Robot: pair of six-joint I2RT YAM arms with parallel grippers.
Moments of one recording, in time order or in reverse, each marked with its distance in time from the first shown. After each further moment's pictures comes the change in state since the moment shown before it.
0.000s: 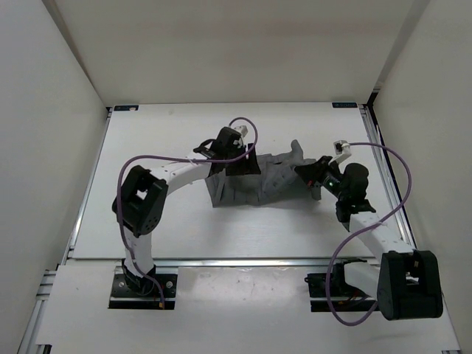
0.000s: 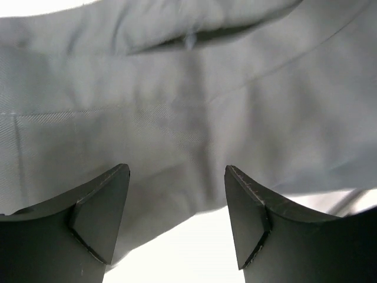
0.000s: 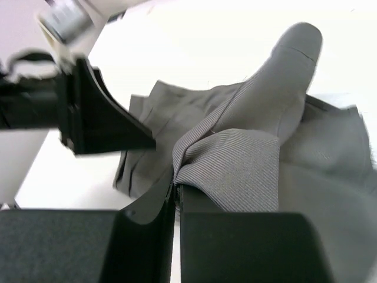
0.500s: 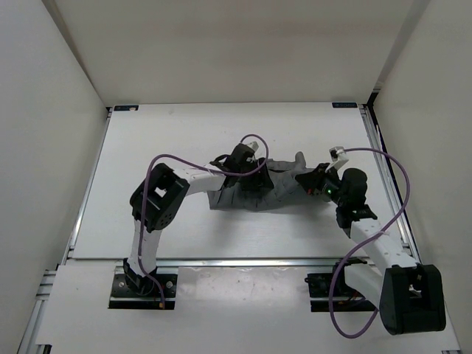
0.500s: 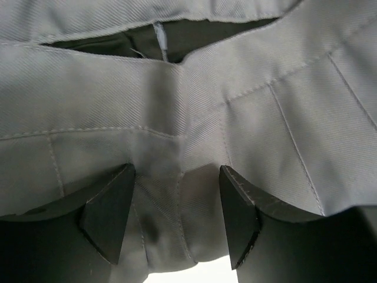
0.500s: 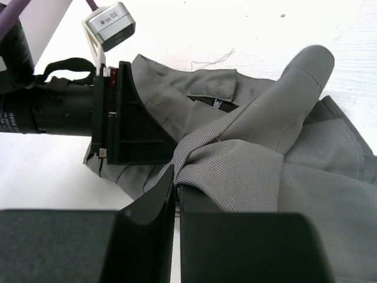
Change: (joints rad) left arm -0.087 0.112 -0.088 0.254 0.023 -0.211; right arm 0.051 -0.111 -0.034 -0.162 0.032 -0.150
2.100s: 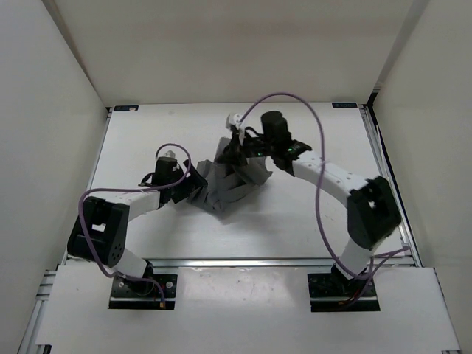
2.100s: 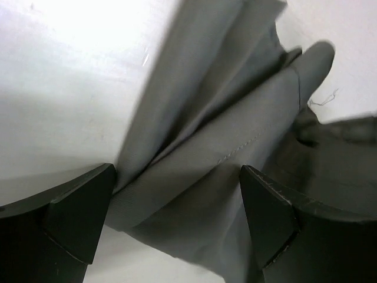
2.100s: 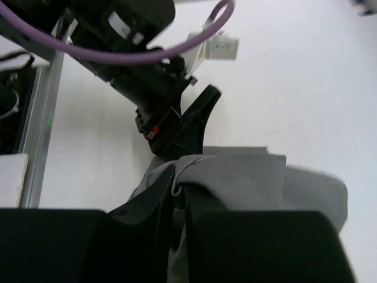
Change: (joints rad) left arm 0.467 -0.529 -0.636 0.070 -0.078 -0.015; right arm 0.489 0.602 0.839 -0.295 -0.341 -0.603
